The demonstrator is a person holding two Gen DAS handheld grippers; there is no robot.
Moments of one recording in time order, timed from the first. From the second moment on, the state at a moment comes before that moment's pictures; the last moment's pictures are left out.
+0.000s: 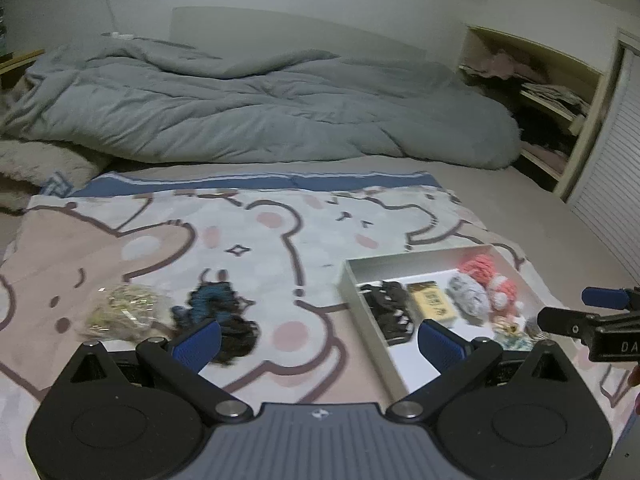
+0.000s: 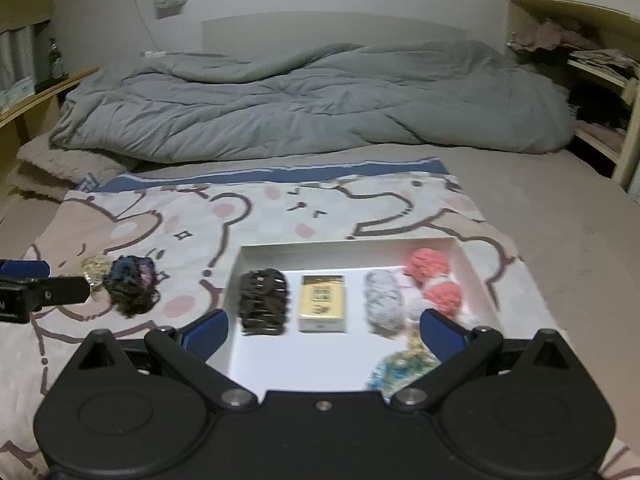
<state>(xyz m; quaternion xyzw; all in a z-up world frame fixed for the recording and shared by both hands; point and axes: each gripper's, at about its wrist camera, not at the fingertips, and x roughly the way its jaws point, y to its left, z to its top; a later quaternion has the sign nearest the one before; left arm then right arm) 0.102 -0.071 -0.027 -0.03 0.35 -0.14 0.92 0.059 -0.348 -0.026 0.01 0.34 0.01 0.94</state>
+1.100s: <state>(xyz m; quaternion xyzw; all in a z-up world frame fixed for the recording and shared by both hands) 0.153 0.053 -0.045 -0.04 0.36 -0.03 0.93 0.137 -0.226 -0.050 -0.02 0.33 0.15 0.93</state>
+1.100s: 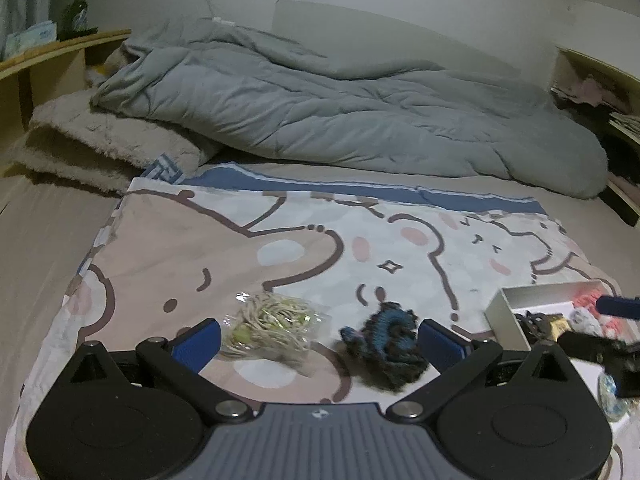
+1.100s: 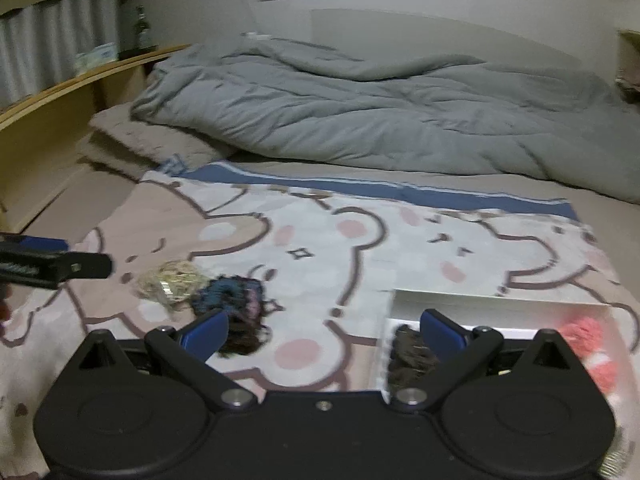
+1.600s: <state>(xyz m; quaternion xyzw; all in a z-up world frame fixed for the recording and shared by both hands) 0.212 0.079 -0.086 0.00 0.37 -0.04 0.93 0.199 -0.172 -0.086 -0.02 0.34 0.20 0.92</state>
